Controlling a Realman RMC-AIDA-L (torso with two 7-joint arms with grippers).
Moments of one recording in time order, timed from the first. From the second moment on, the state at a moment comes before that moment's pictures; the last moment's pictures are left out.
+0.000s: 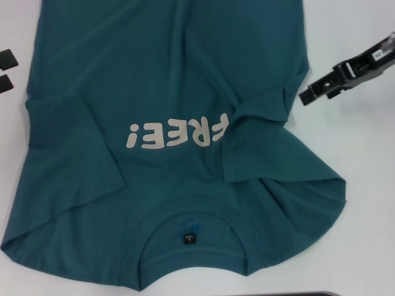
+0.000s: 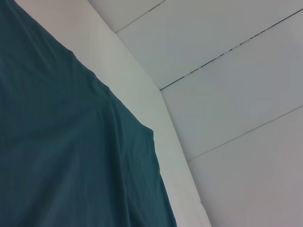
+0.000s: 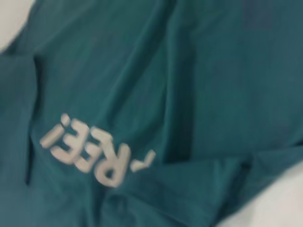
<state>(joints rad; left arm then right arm) -0.38 -1.98 -2.84 -0.79 -1.09 1.76 -2.26 0.84 1.92 -0.82 -0.78 -2.58 -1.65 2.47</state>
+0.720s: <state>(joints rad) -0.39 -1.99 -2.84 -0.79 -1.09 1.75 -2.25 0.84 1.96 -0.82 -0.59 -2.50 -1.50 2.64</state>
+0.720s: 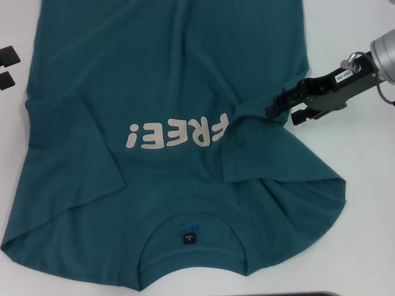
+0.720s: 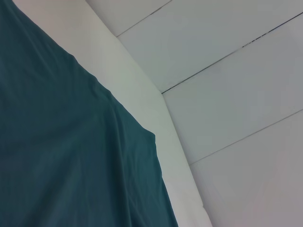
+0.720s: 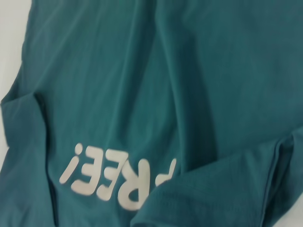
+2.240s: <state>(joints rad) -0.38 -1.98 -2.84 -0.76 -1.09 1.71 -2.24 0.75 1.92 -0.81 -0.56 -2.07 -1.44 2.28</state>
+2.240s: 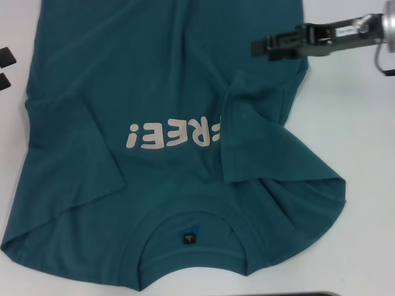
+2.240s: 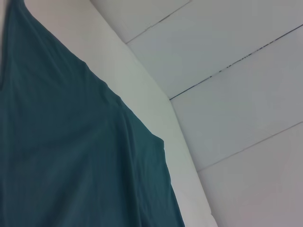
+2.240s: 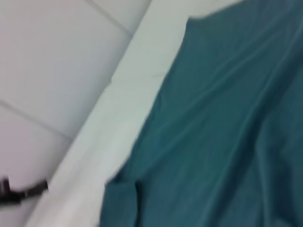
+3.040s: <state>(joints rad) -0.39 -1.98 -2.77 -0.76 -1.08 1.76 -2.30 0.74 1.89 -0.80 -0.75 -2.25 -1.66 2.28</state>
